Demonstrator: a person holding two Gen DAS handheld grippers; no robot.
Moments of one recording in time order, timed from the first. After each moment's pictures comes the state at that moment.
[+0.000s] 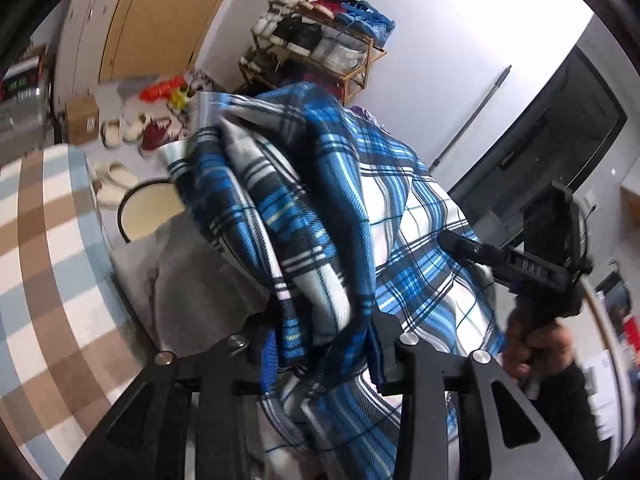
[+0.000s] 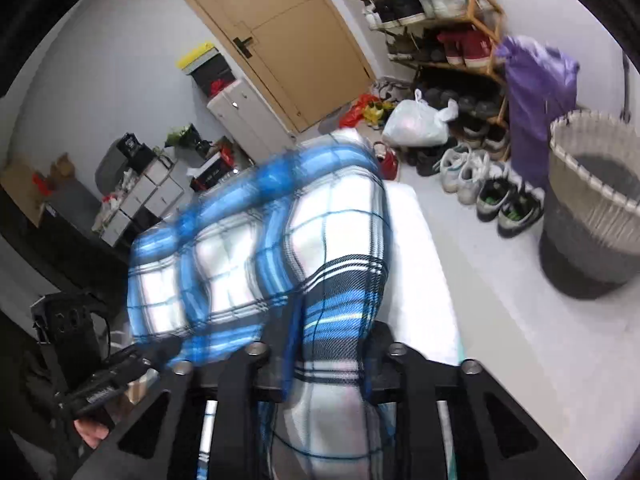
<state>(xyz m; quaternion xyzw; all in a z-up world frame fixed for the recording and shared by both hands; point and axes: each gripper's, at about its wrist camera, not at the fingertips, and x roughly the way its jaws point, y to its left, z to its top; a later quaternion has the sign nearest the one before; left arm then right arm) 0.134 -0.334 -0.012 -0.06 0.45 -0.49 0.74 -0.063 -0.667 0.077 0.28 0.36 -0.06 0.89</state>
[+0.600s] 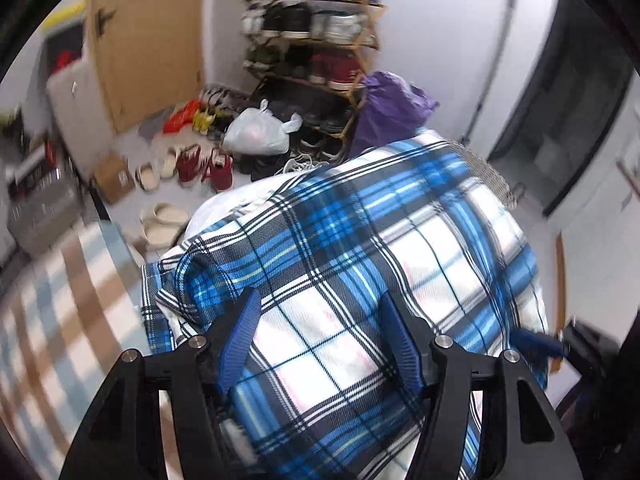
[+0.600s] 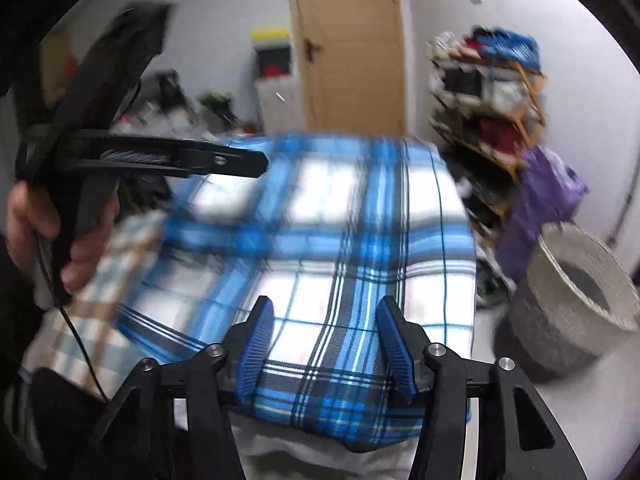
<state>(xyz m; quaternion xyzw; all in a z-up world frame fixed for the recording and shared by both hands) 0.119 -0.409 0.018 0.13 0.43 -0.42 0.79 -0.110 -0.543 0.084 0.04 0.36 -0.08 0.93</state>
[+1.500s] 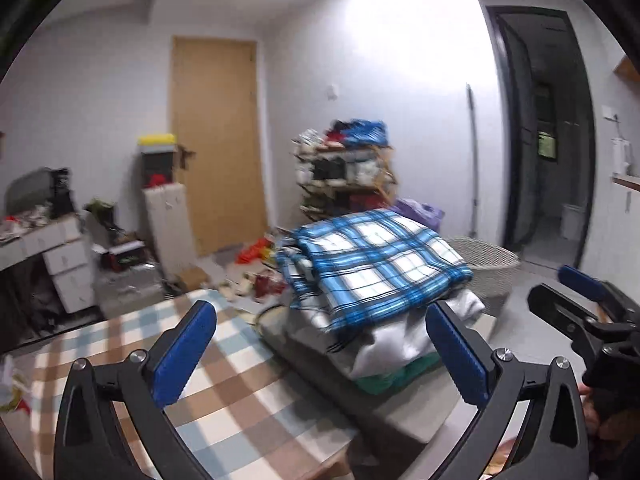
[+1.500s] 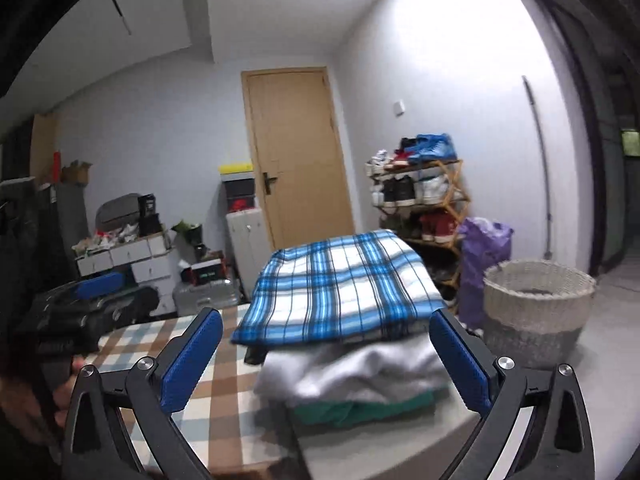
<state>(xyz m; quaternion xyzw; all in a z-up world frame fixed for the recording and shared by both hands) -0.116 -0.227 0.064 0.08 0.13 -0.35 0.92 -0.281 -0.394 0.133 0.08 0.10 -0.19 0.97</state>
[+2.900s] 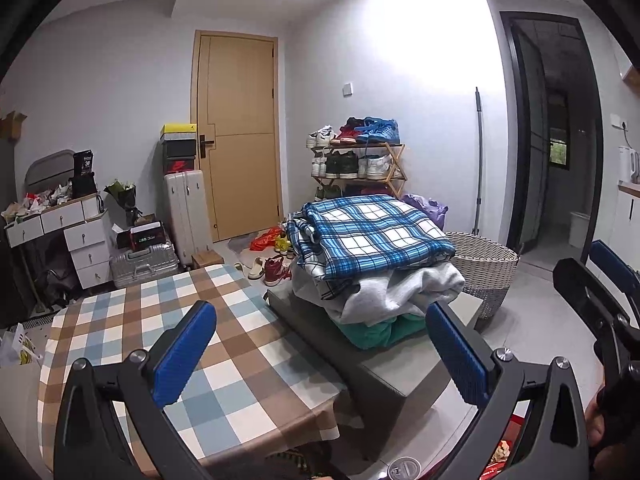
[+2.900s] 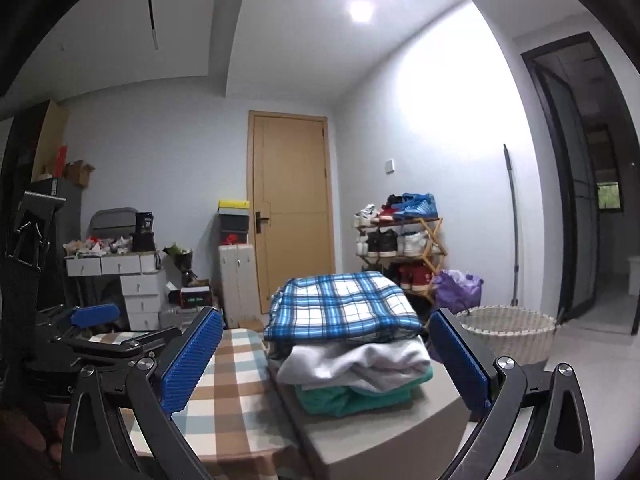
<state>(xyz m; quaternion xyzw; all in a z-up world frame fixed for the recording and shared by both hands) -0.147 -0.220 0.038 0.07 0.15 -0.34 0.93 -0.352 -0.319 0.126 0.01 0.02 -0.23 0.97</state>
